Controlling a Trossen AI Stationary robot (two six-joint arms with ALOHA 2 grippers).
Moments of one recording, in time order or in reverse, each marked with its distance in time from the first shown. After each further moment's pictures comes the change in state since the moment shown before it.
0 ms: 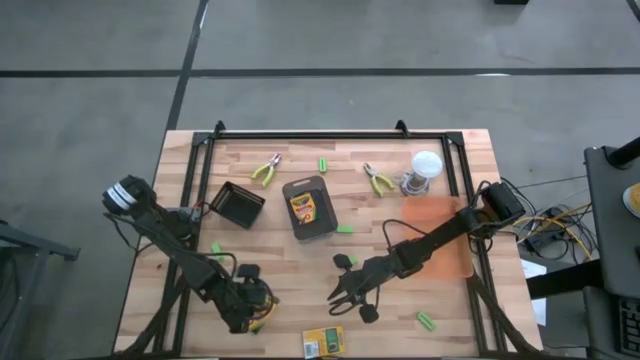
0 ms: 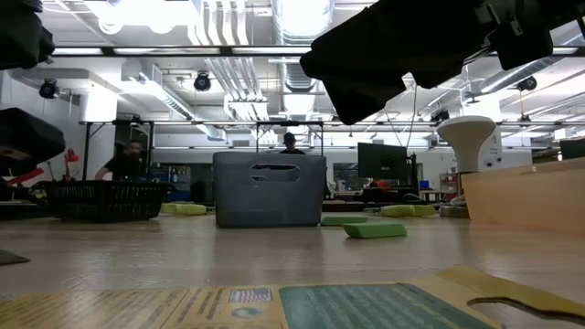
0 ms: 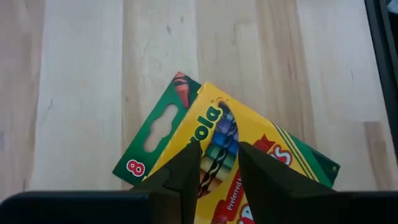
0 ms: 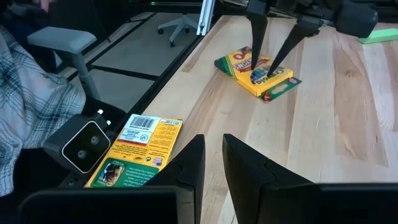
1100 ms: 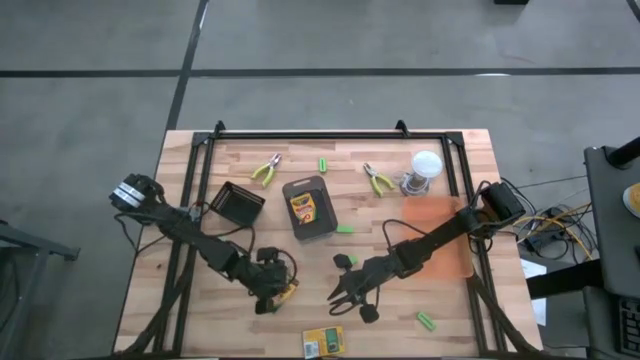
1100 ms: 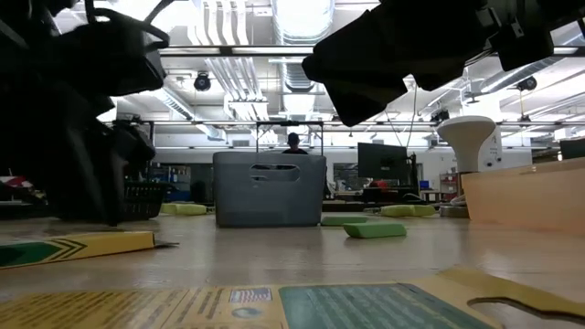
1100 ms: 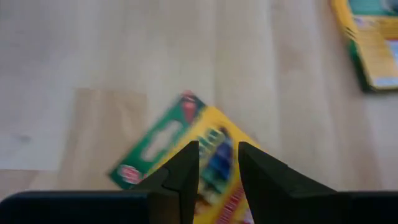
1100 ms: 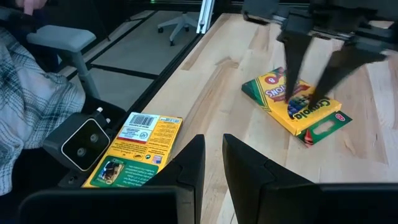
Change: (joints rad) left arm 0.247 0.007 -0.007 0.154 0.064 0.158; right arm 0.000 0.000 -0.004 0.000 0.000 -0.001
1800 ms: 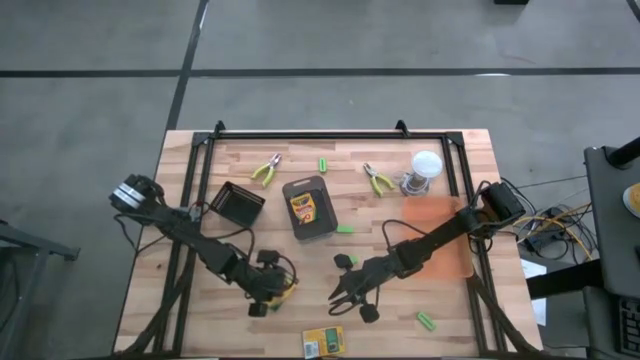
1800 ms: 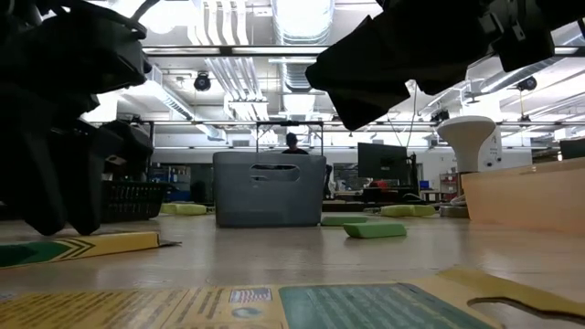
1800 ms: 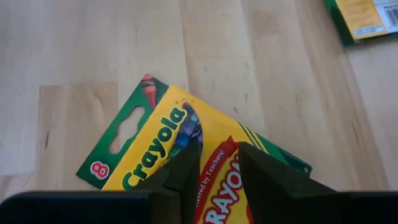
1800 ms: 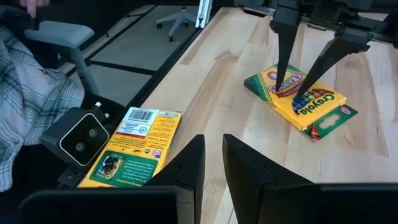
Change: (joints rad) left arm -0.020 0.014 -0.002 -0.018 0.018 0.122; right arm 0.000 0.000 0.000 -0.019 0.000 0.006
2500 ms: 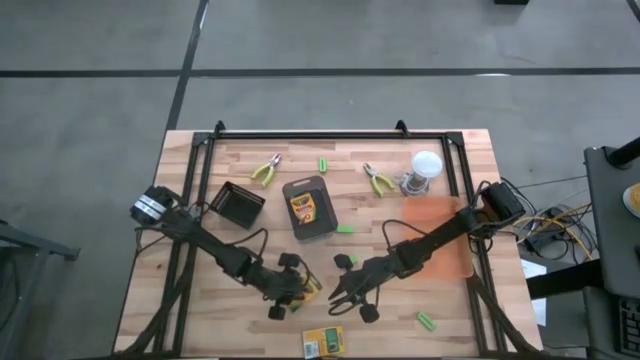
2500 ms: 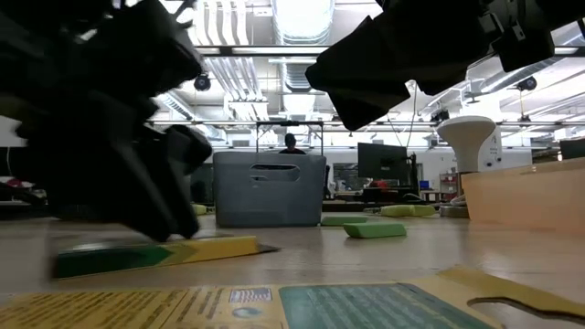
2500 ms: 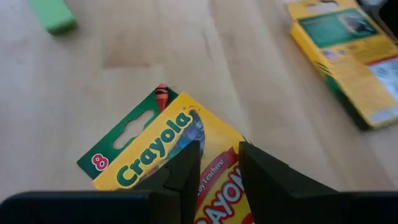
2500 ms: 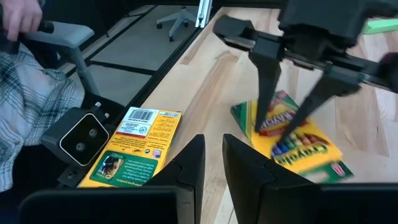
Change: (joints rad) left arm 0.064 0.203 0.066 0.309 -0.037 0.173; right arm 0.000 0.000 0.000 0.000 0.000 0.002
